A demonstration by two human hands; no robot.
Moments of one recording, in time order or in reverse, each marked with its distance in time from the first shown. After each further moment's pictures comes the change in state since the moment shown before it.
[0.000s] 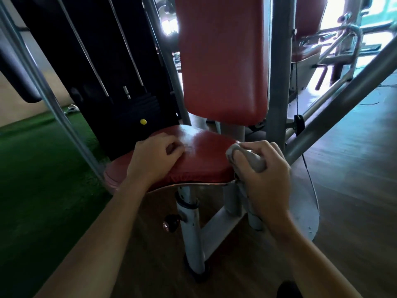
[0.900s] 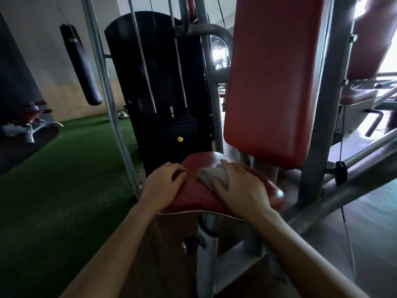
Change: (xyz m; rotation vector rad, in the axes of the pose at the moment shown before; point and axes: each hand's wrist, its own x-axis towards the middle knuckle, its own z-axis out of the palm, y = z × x) left_hand -0.030 -0.034 -0.029 -0.066 0.065 -0.269; right_hand 0.049 -0.026 0.082 -0.611 -0.731 -0.297
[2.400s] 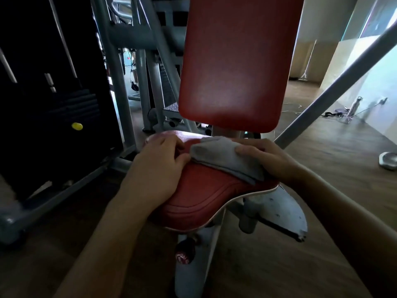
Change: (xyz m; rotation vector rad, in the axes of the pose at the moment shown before) left_hand 0.066 -0.063 0.013 -0.374 -0.321 0.438; right_hand 0.005 -0.013 0.006 0.318 0.049 0.396
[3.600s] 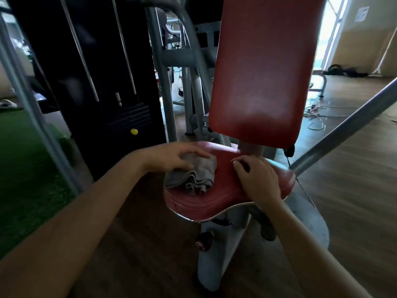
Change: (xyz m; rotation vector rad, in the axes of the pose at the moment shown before) left_hand 0.017 0.029 -0.084 -0.096 -0.607 -0.119; right_hand -0.007 -0.027 0.047 -0.304 0.377 0.009
